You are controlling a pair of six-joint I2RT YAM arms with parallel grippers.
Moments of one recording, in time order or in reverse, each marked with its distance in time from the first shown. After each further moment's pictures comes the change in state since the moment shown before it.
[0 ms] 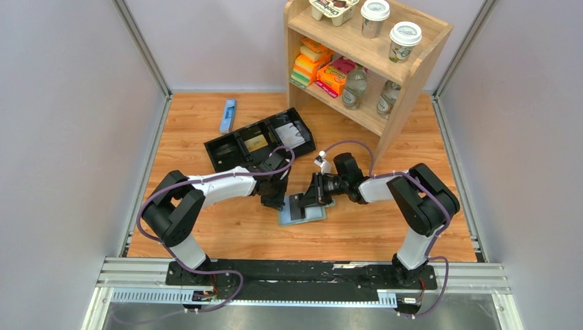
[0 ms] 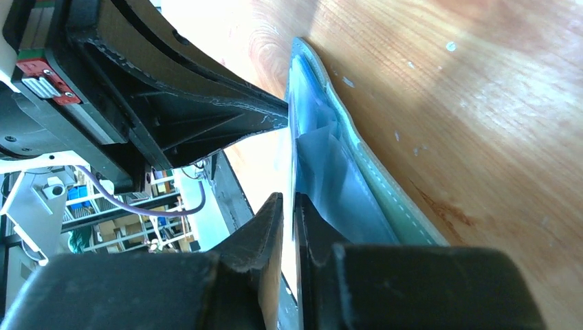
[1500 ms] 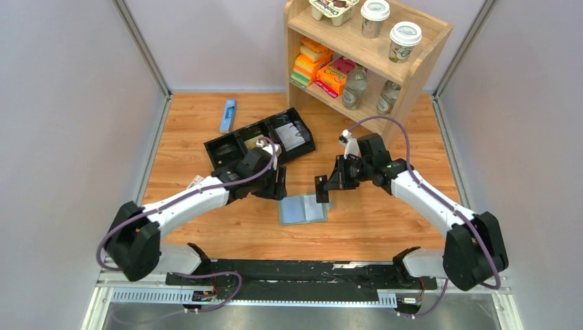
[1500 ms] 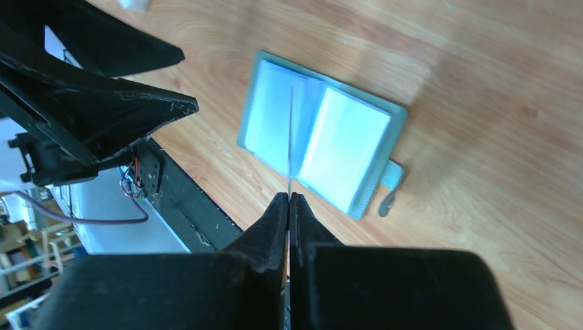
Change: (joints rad) left arm 0.023 -0.285 -0.077 0.062 -0.059 0.062; right arm -0.111 -0.437 0.176 -0.778 0.294 -0.330
